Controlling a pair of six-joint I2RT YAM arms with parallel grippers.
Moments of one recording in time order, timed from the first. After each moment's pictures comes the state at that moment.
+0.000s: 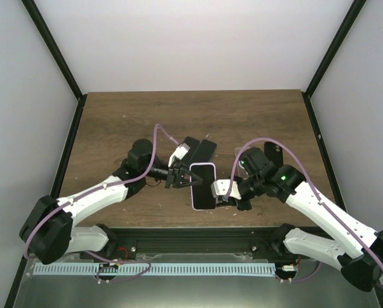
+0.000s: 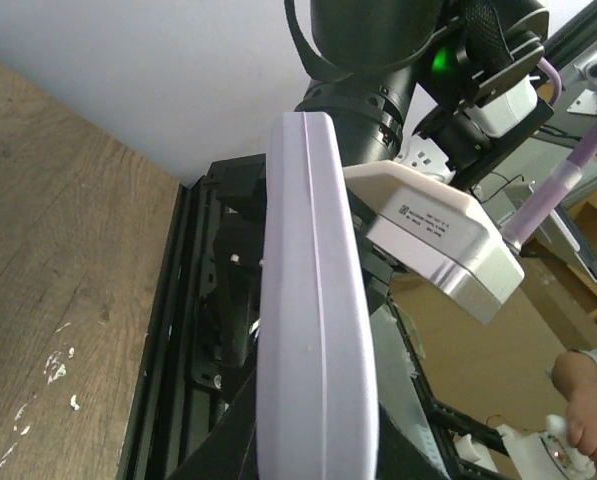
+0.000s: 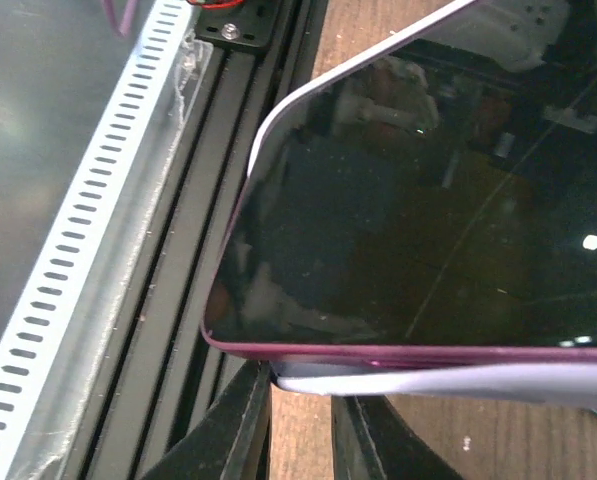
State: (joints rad) left arm -0.69 1.26 0.68 0.49 1.13 -0.67; right arm 0.71 0.97 0.92 -0.97 -0.66 -0.92
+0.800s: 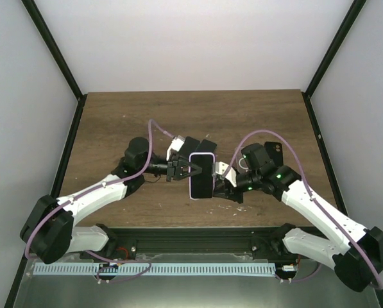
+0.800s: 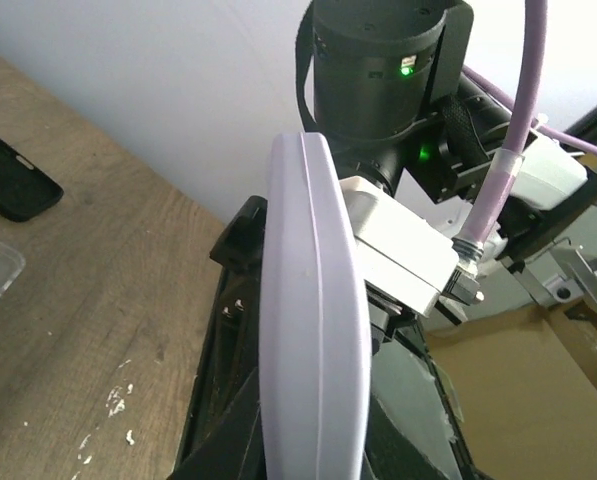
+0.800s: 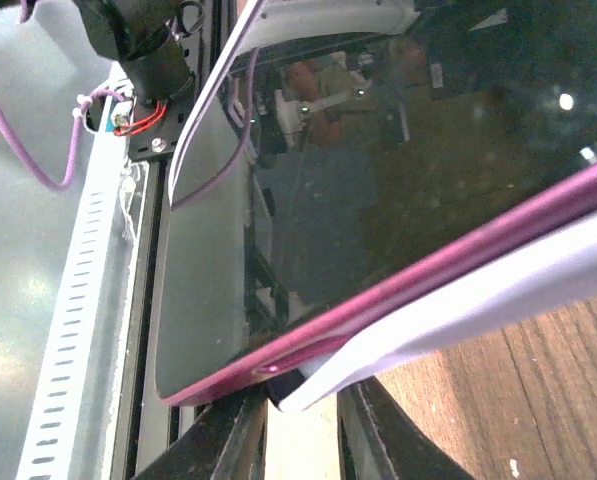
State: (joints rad) left arm -0.66 1.27 0.68 0.56 1.03 -0.73; right arm 0.60 0.99 0.80 -0.66 -0.75 -0.54
